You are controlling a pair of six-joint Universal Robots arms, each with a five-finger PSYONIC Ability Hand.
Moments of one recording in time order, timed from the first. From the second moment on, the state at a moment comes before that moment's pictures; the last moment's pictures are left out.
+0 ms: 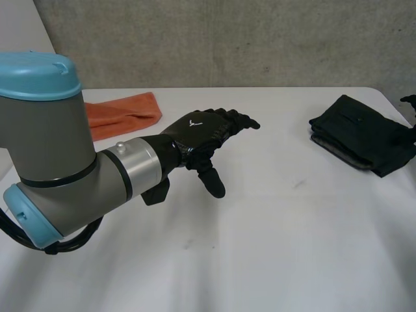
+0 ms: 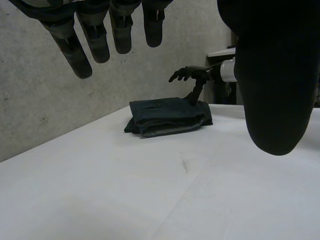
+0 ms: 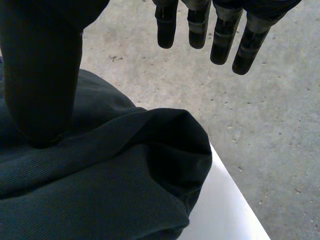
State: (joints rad) left arm 4.14 -1.96 -1.26 2.98 -1.10 3.16; right arm 1.32 -0.16 0.08 0.15 1.17 3.16; left_hand 0.18 0.21 0.19 0.20 0.04; right_hand 0.20 0.22 0.22 0.24 0.07
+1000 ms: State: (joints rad) left arm 4.14 -1.92 -1.27 2.98 -1.10 3.16; right arm 1.21 -0.58 0.54 0.47 1.19 2.82; left_hand 0.18 0.21 0.19 0.20 0.04; right_hand 0.20 0.23 0.23 0.24 0.08
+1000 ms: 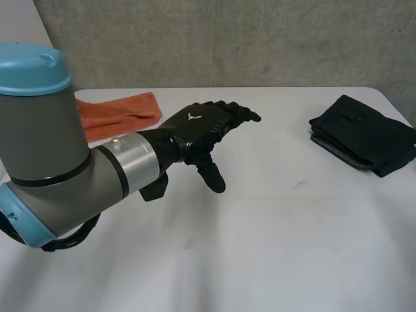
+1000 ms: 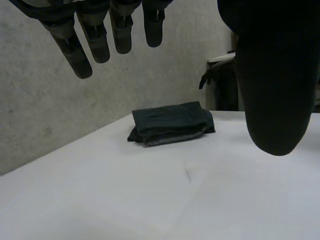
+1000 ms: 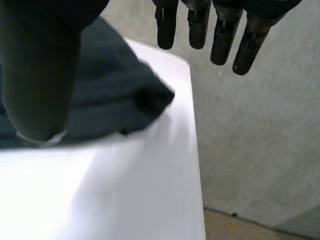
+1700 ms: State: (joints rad) left arm 4.61 -2.10 -1.23 3.25 -1.34 3.38; right arm 2.00 -1.40 1.72 -0.26 1.31 2.82; left_hand 0.18 0.20 0.19 0.20 0.04; right_hand 0.20 0.22 0.21 0.23 0.07
